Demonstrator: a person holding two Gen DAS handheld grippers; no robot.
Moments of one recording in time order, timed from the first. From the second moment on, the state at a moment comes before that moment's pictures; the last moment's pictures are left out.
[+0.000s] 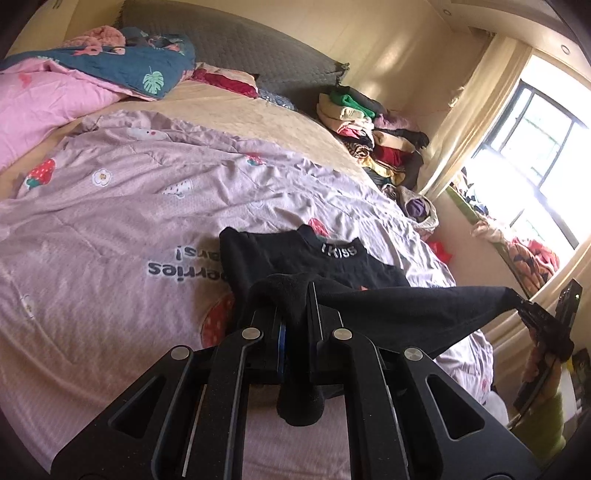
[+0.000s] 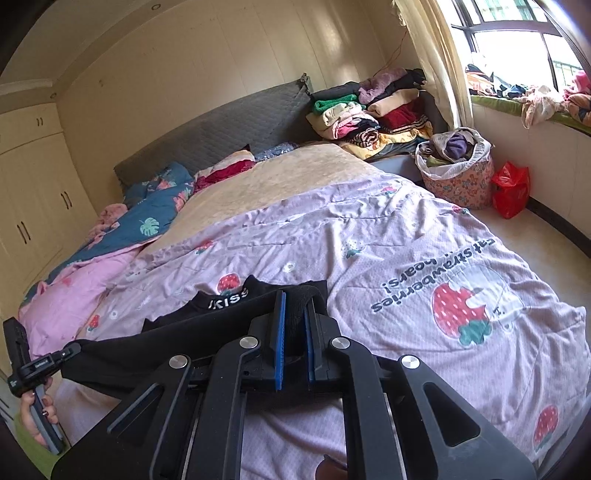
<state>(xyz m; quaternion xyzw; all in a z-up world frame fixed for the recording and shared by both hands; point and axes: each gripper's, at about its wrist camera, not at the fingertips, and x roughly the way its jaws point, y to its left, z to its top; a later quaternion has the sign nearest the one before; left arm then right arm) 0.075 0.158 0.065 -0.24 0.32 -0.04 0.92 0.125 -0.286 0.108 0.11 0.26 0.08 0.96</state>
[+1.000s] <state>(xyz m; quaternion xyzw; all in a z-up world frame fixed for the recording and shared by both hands) 0.146 0.170 0.028 -0.25 0.35 0.01 0.90 0.213 -0.271 0.072 0.06 0.31 0.04 0.95</state>
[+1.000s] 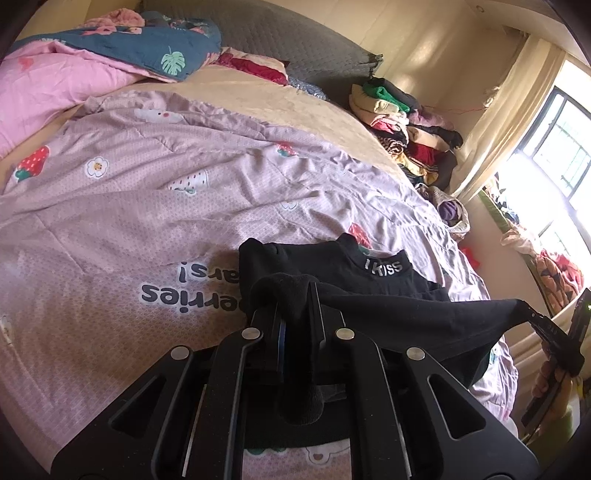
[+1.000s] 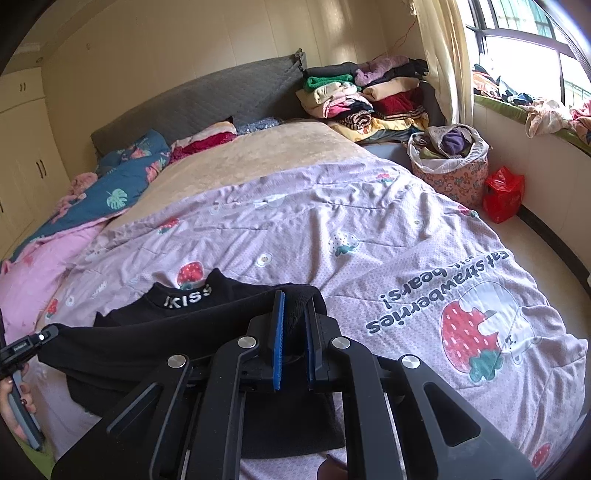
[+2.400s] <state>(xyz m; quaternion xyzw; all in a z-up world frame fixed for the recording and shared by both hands) 0.106 0.125 0.012 -0.13 0.38 0.02 0.91 0.187 -0.223 0.007 -0.02 0.37 0.10 0.92</state>
